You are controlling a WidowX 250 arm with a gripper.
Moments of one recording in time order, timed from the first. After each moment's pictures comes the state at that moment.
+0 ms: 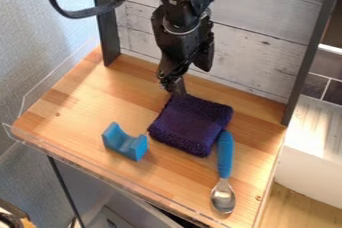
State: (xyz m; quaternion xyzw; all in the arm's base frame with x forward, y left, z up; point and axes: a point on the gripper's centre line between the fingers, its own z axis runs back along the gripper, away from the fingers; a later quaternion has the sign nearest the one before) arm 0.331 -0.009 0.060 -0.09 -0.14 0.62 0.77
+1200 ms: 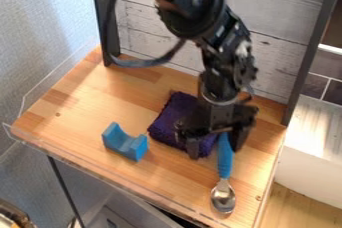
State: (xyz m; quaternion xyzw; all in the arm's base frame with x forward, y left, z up) arm 0.285 -0.076 -0.003 -0.01 -0.06 0.33 0.94
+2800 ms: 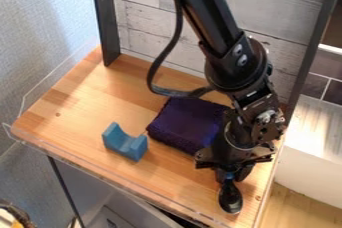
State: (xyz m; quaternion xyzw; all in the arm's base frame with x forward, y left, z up) arm 0.282 -0.098 -0.048 0.03 -0.10 0.29 0.95
